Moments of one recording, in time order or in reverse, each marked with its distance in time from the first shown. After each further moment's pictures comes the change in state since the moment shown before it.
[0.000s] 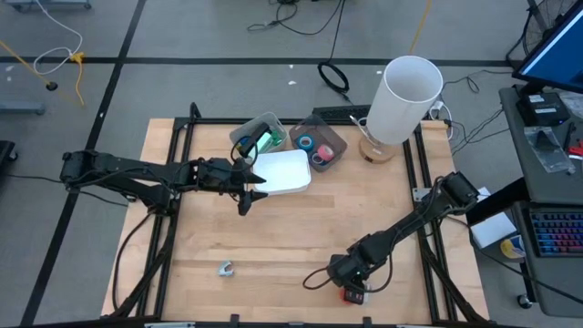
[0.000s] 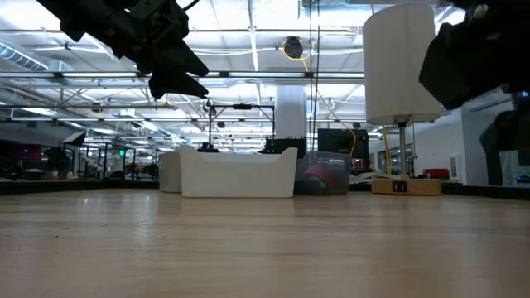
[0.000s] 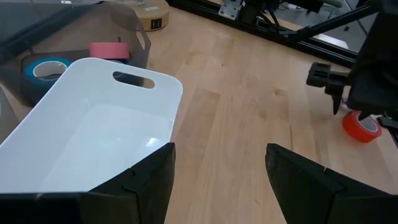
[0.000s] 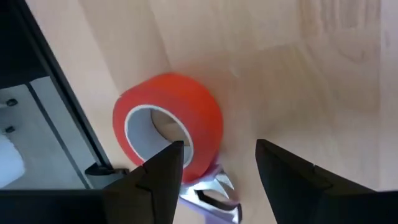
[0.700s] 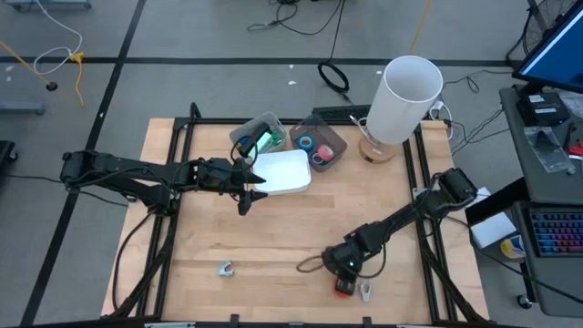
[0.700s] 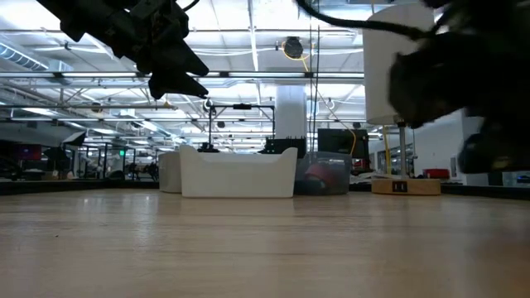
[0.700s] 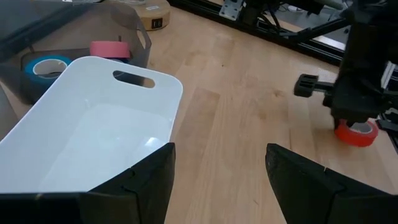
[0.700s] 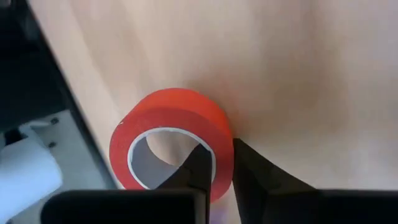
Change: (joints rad) left arm 0.000 0.000 0.000 0.001 -0.001 -0.013; right arm -0.100 -0.012 -0.087 0.176 -0.025 -0.002
